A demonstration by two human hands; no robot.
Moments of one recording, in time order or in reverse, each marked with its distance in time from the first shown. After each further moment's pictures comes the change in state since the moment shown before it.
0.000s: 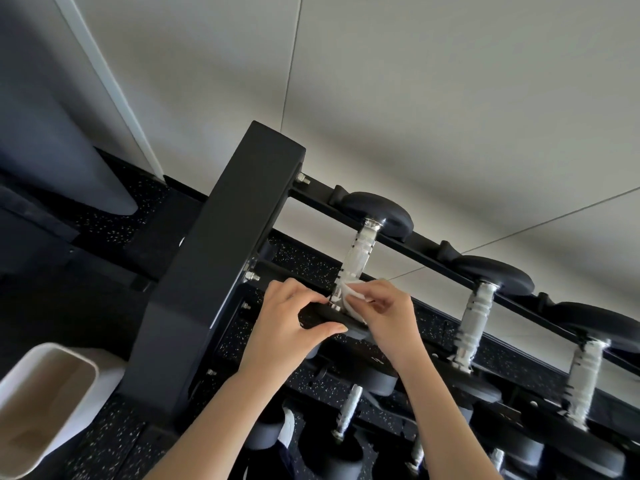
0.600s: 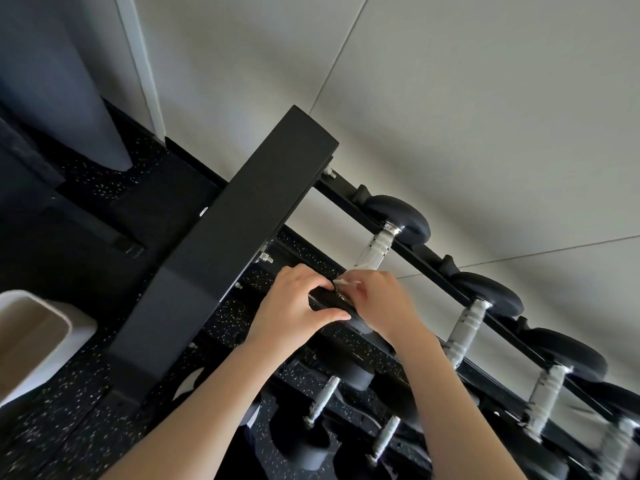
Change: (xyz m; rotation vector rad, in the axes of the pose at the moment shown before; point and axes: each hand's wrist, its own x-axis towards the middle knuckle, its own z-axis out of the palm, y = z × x) left_hand 0.003 -0.008 -0.011 -0.037 -0.014 -0.083; right_hand 0.023 -0.037 0.018 -1.009 -0.304 -0.085
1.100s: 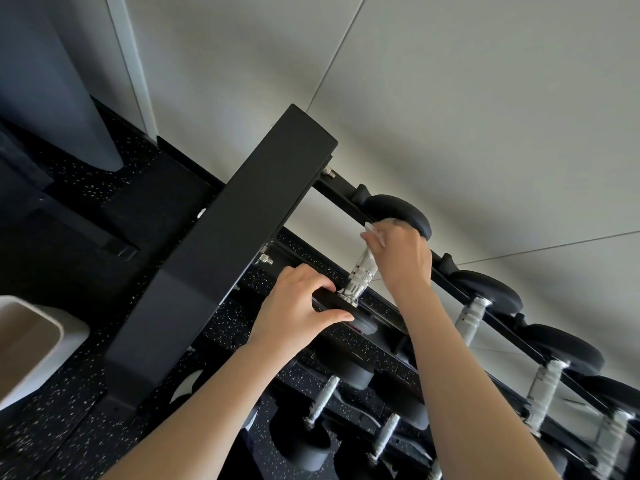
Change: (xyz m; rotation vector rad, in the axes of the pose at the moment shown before) left_hand 0.002 -0.001 -0.002 0.004 -0.034 -0.003; right_hand 0.044 0.005 -0.030 -0.139 0.409 0.131
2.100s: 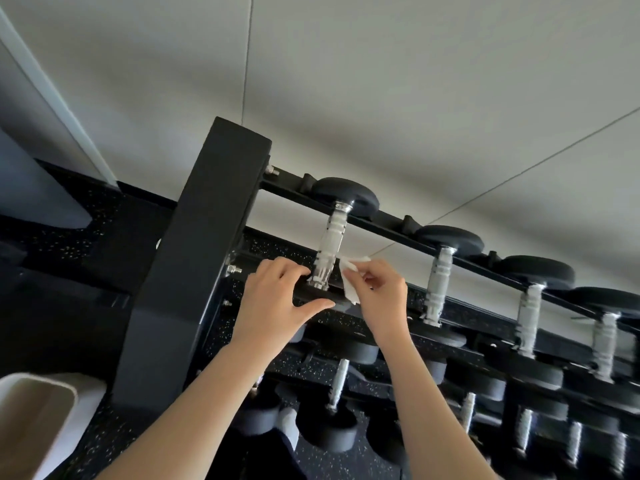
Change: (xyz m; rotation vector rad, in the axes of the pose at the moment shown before) left_hand 0.003 0.020 0.000 0.373 -0.030 0.267; right_hand -0.106 0.021 0.014 0.953 0.169 0.390
